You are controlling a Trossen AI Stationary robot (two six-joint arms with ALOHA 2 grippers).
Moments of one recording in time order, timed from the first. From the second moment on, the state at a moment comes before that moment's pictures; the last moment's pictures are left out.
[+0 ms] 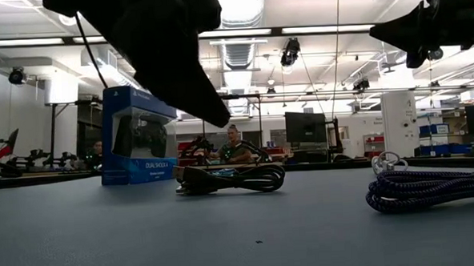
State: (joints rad) left arm -0.35 1.72 1.04 -0.13 -0.34 -0.33; right arm -0.12 0.09 0.10 0.16 0.21 0.05
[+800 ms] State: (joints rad) left arm -0.29 1.83 1.01 0.03 -0.34 -0.25; right arm -0.12 0.09 0.10 0.13 0.24 0.00
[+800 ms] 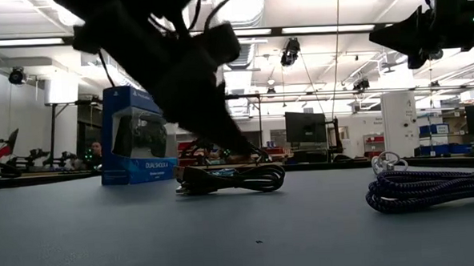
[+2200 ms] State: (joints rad) left arm -0.28 1.88 1.00 0.02 -0.32 -0.25; right arm -0.12 0.09 0.10 0.11 0.24 0.00
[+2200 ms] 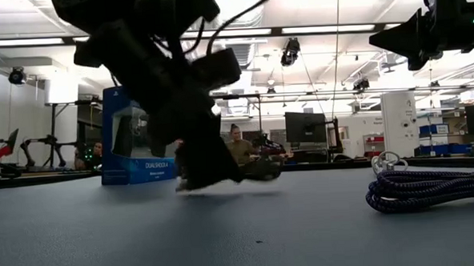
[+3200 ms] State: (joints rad) left arm -0.40 1.40 1.04 -0.42 -0.28 -0.25; right arm -0.12 0.09 0.10 0.08 0.25 0.01
